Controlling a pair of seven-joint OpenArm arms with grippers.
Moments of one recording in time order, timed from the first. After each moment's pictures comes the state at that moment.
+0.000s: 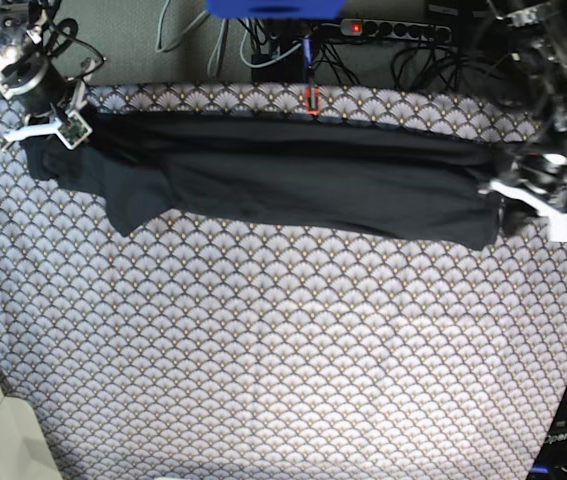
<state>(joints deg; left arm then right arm) 12.7 -10.6 -28.9 97.1 -28.6 -24.0 36.3 -35.1 16.5 20.4 107.9 -16.6 40.3 -14.5</state>
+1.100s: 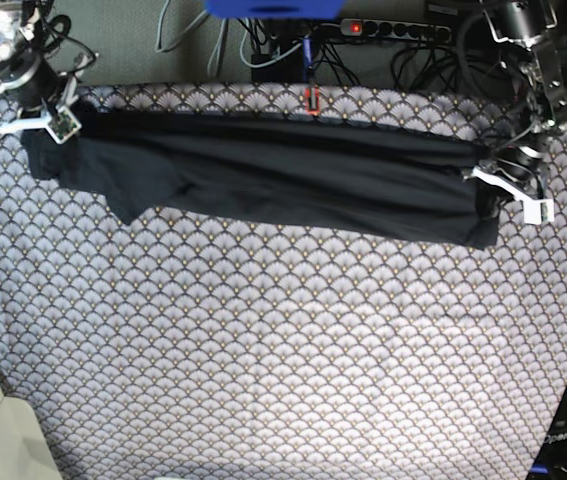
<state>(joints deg) 7.6 -14.1 -25.8 68.3 -22.0 -28.2 19.5 -36.6 16.9 23.0 105.5 -15.7 40.3 -13.1</state>
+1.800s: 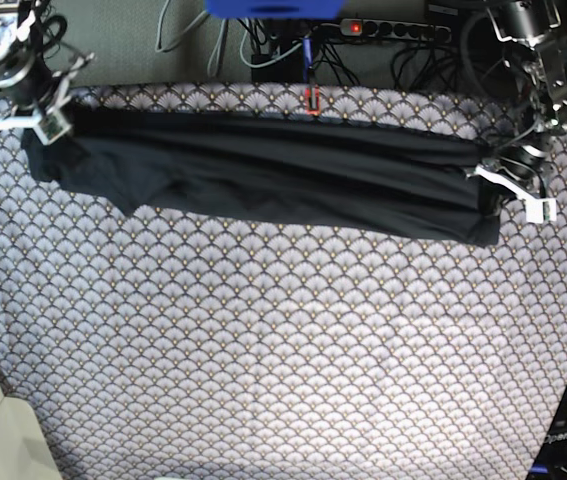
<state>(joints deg) 8.1 -15.1 -25.8 68.2 -22.0 -28.5 19.7 -33.8 15.6 27.6 100.1 -15.3 41.4 -8.4</state>
